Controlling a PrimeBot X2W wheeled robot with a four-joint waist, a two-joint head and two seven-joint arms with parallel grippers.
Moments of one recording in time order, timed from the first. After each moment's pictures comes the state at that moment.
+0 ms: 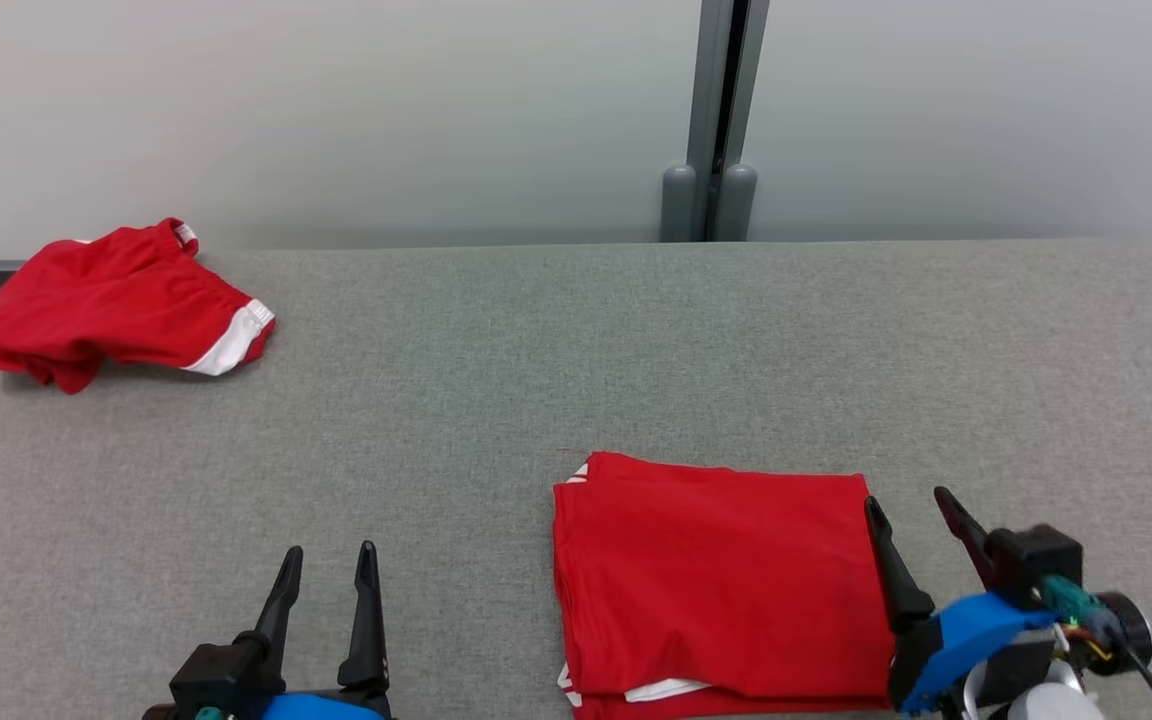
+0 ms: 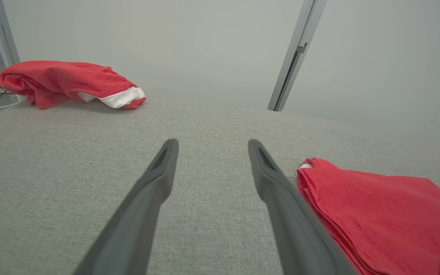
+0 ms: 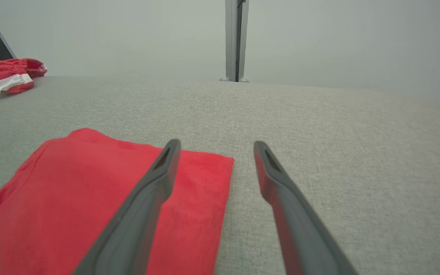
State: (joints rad) left arm 0.04 0.12 -0.22 0.26 -0.35 0.00 -0.26; right arm -0.13 -0.05 0.00 0.38 0.07 0.13 -0.14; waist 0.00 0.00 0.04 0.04
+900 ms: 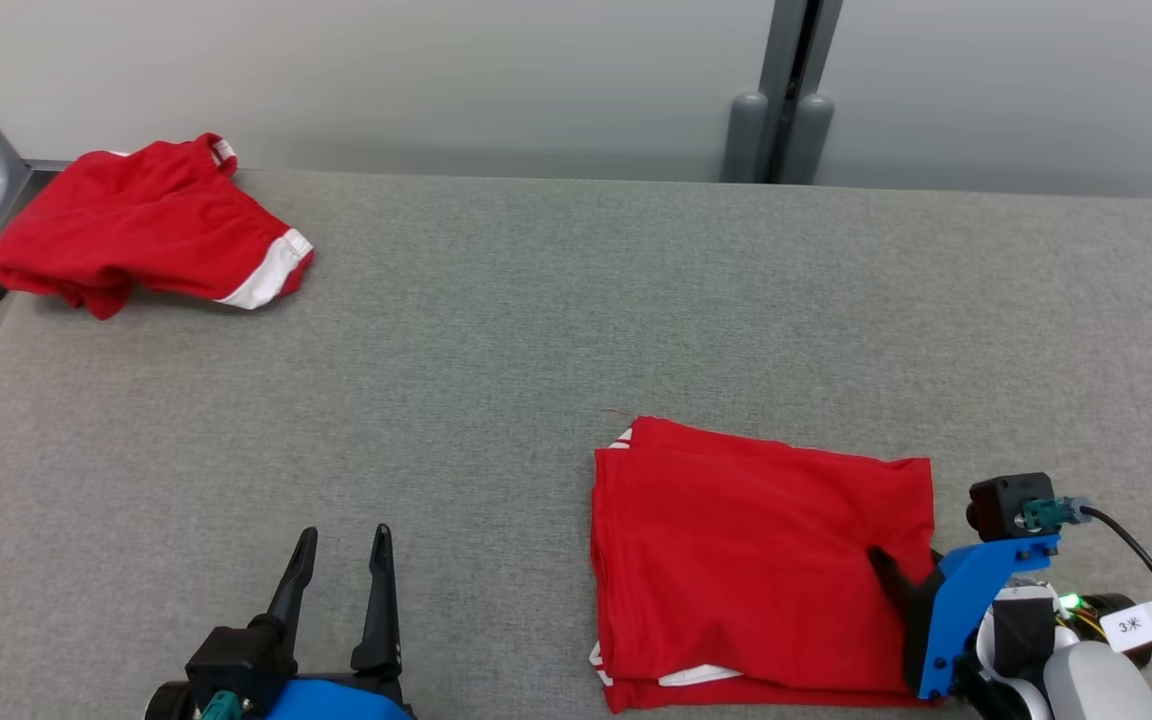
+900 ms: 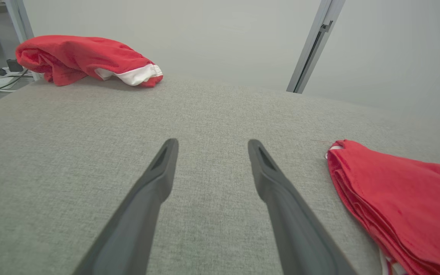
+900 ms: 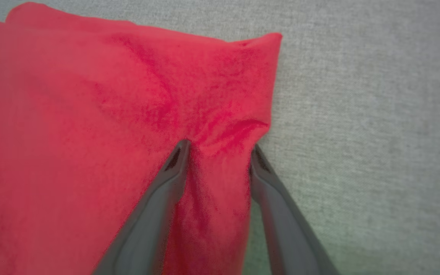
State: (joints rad) left arm 0.01 0.09 -0.21 0.27 -0.30 -0.03 -0.26; right arm -0.18 -0.10 0.00 0.34 0.21 0.13 0.49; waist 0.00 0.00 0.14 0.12
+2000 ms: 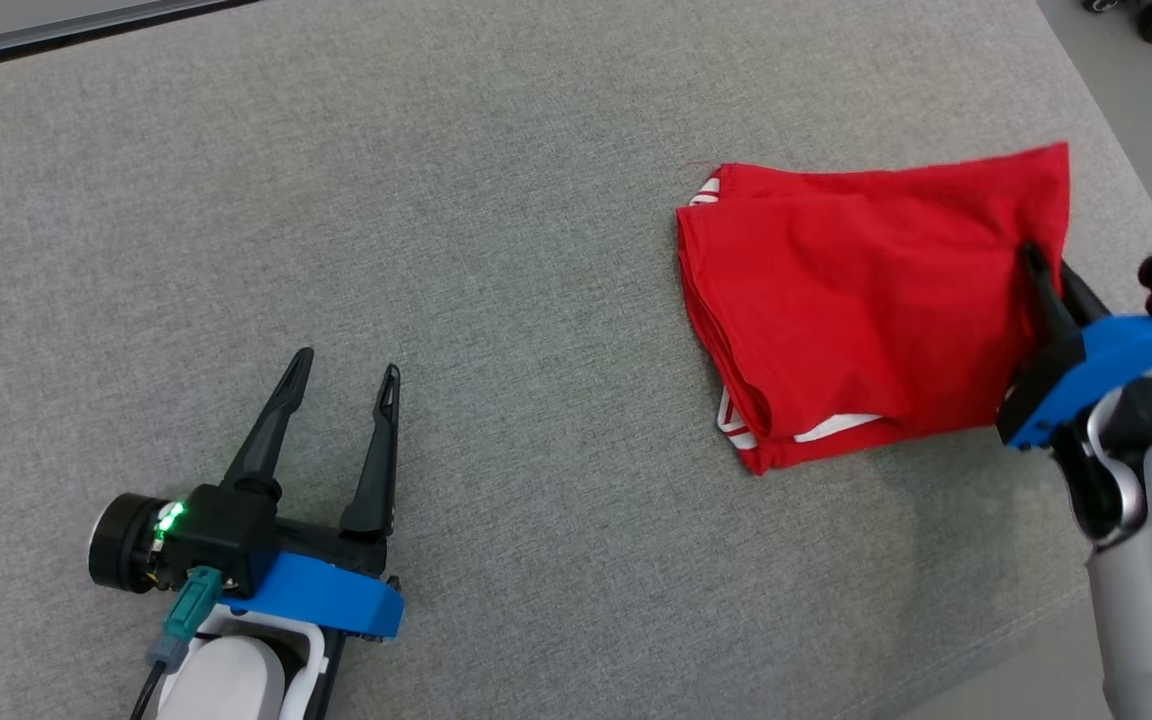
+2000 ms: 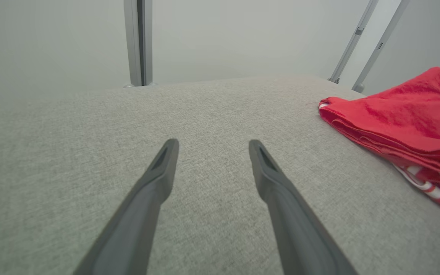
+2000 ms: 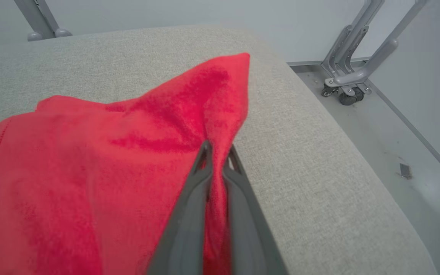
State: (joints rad) left arm -0.17 0.19 -0.26 0.08 -0.19 -0.05 -0.18; right arm -0.52 -0.16 -0.14 0.41 0.17 0.13 0.15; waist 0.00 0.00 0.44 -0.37
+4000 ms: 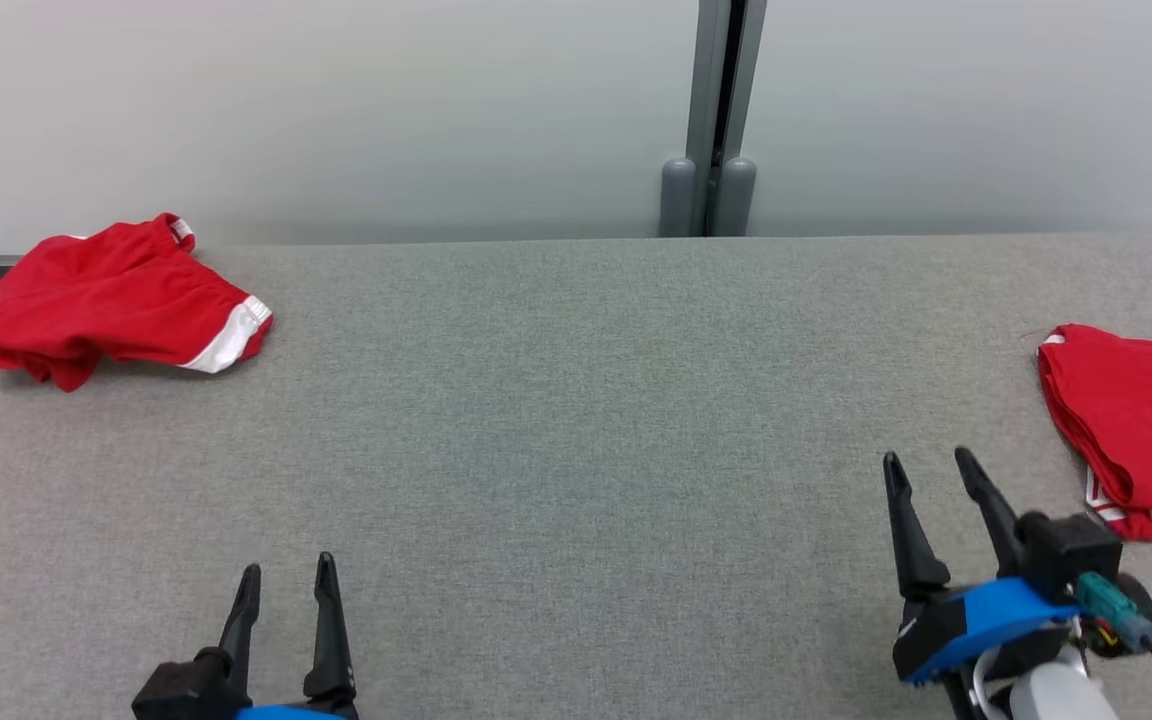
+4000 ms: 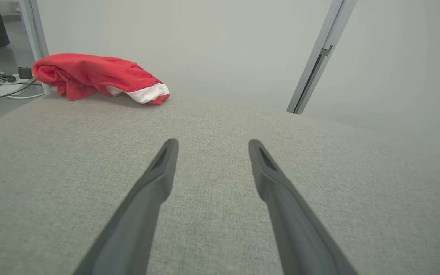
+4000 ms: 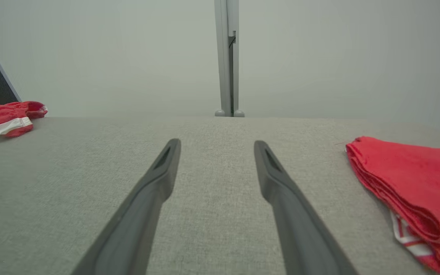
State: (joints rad) left arm 0.05 0.10 -0.14 0.26 -0.34 0.00 -0.26; right arm -0.22 -0.05 -0.03 0.45 0.08 0.13 -0.26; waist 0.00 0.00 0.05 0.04
